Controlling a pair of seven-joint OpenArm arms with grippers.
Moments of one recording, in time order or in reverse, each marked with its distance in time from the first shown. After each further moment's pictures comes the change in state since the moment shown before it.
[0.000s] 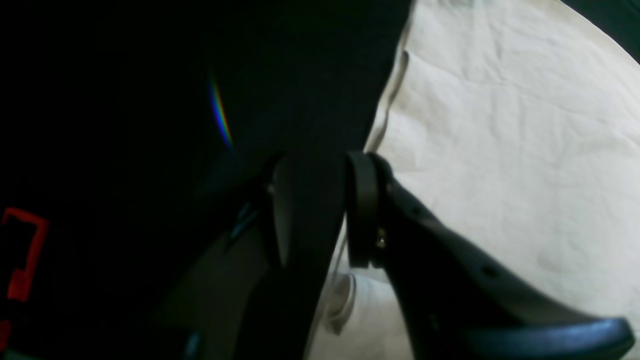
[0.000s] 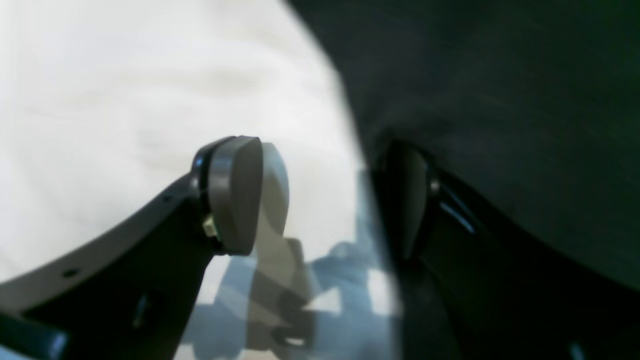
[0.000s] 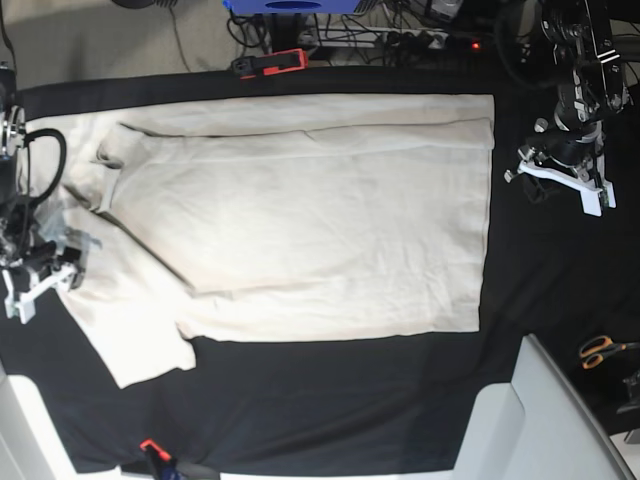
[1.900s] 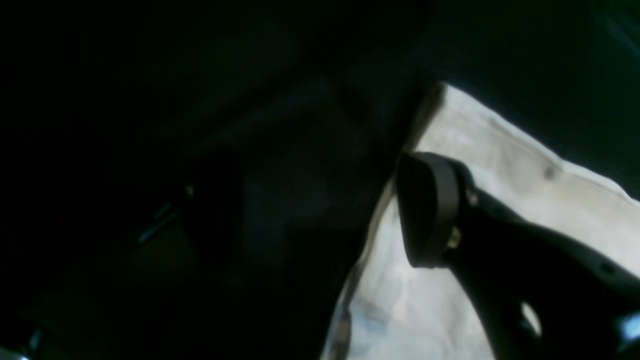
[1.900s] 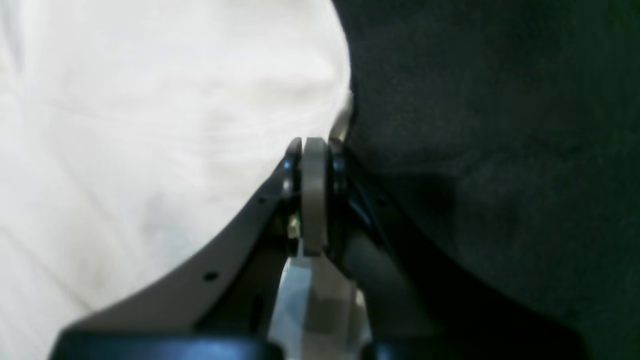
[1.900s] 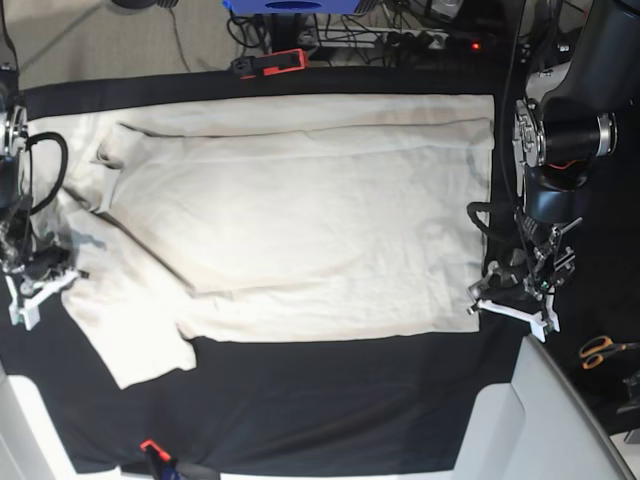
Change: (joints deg) left arm -54.2 -0.7 16.4 -73.0 9.9 0.0 -17.5; right arm -0.5 -0.3 -0.2 3.5 -0.3 0.5 -1.6
